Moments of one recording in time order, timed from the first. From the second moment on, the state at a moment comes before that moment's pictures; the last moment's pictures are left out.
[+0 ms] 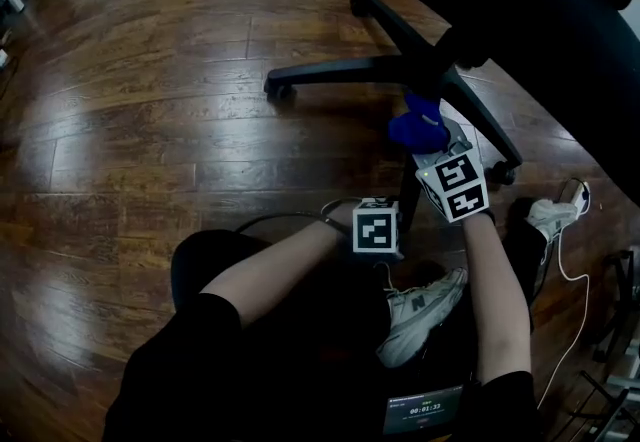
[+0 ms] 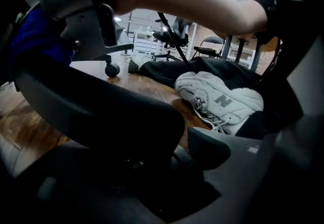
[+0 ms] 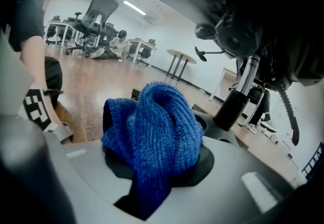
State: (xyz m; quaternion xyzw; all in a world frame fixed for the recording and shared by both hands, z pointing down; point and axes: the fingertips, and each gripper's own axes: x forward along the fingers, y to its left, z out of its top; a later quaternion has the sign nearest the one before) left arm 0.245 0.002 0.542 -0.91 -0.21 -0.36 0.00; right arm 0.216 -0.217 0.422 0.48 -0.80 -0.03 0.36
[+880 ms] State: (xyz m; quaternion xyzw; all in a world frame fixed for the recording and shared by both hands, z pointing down) left arm 0.108 -0.229 0.458 -0.93 0.12 -0.34 0.10; right arm 0.216 -0.088 0.495 0.31 -0.73 -0.05 0.60
